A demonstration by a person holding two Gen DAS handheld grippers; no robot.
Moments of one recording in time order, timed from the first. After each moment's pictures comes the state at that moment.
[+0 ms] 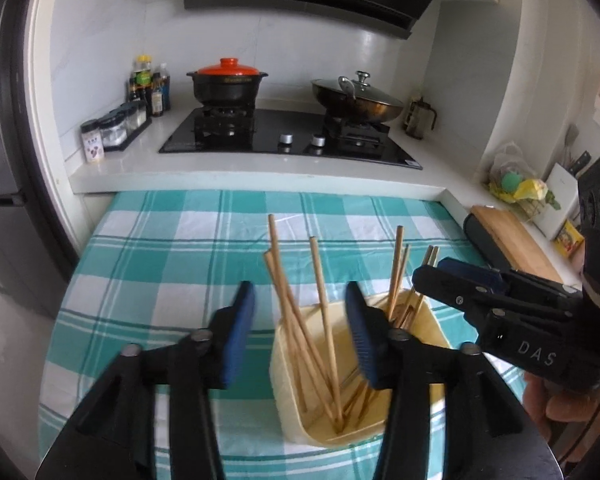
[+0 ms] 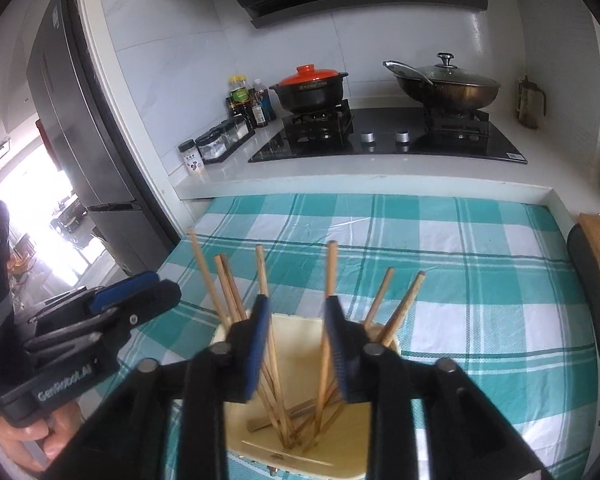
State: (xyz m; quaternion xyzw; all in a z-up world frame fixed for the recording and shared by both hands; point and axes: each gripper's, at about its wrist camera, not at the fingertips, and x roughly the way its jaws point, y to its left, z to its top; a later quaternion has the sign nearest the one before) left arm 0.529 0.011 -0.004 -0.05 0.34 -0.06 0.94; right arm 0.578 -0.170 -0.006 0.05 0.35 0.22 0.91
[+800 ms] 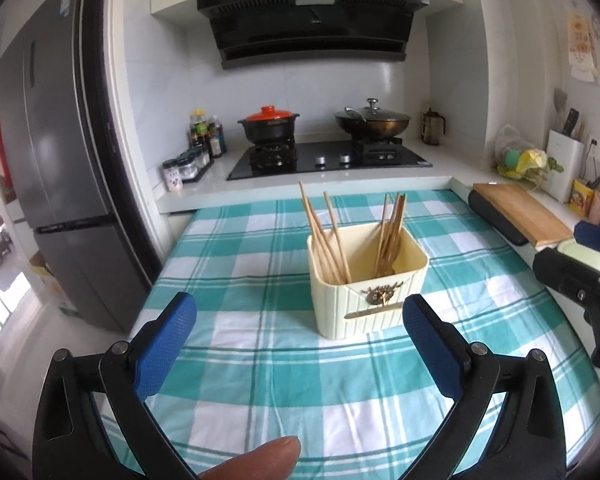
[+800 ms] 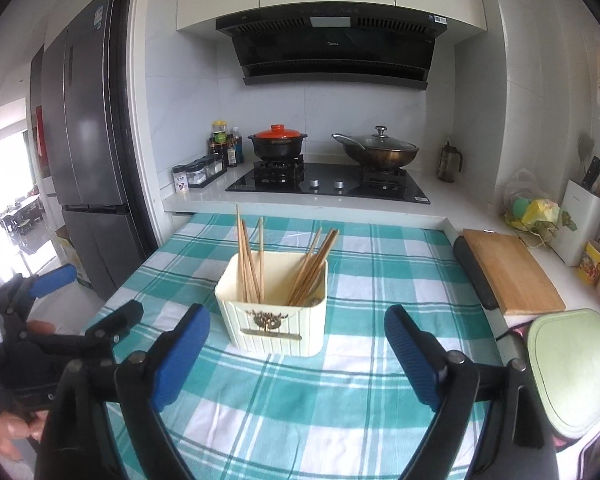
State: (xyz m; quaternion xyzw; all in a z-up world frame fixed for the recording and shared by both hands) left arm 0.314 -0.023 0.023 0.03 0.27 0.04 0.96; right arm 0.320 -0.203 0.048 -0.02 0.27 0.11 0.96
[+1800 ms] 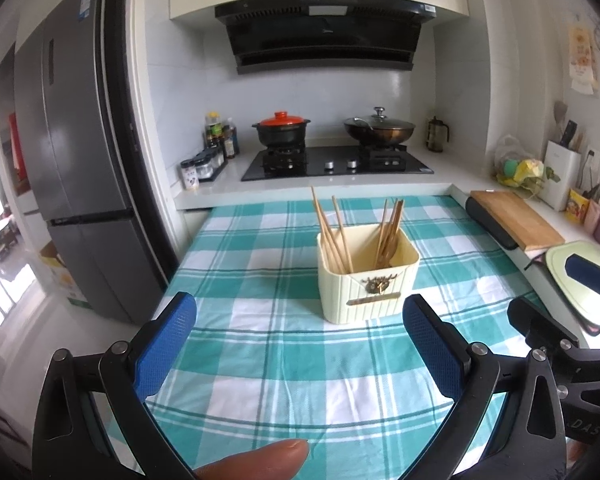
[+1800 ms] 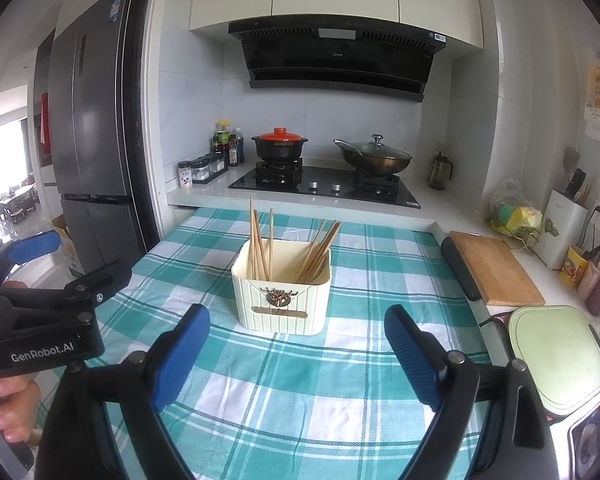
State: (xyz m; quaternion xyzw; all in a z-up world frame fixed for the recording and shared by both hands) left arm 0.262 -0.015 0.052 0.02 0.27 0.05 0.96; right arm 0.265 -0.185 0.055 -0.05 0.25 0.10 0.96
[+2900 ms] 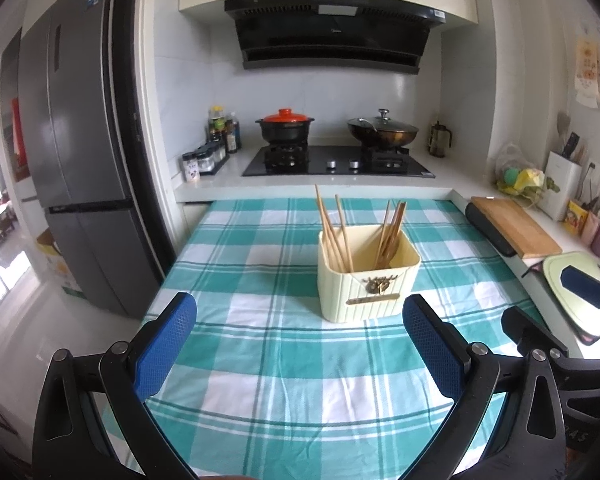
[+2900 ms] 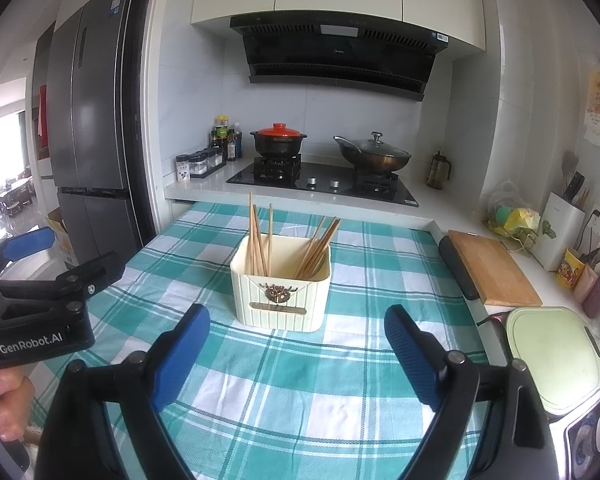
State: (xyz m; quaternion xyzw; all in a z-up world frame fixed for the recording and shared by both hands) left arm 0.261 -0.004 0.051 -0.01 0.27 0.05 0.96; right arm 0.266 -0.180 0.052 -0.06 0.26 0.09 0.96
